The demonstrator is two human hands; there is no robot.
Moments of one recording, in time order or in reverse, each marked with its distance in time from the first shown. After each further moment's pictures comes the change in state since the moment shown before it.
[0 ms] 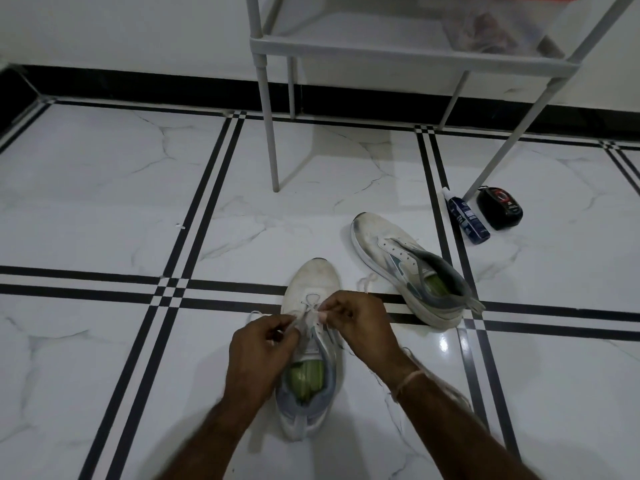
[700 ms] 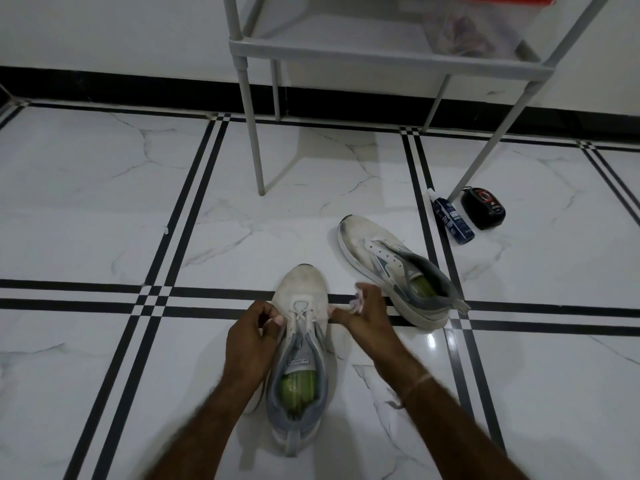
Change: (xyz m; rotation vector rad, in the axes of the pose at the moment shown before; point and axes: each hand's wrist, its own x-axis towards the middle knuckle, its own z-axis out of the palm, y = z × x) left_hand 0.028 -0.014 0.021 -0.105 -0.013 -0.041; right_hand -0.006 0.003 -0.022 0.198 0.115 0.372
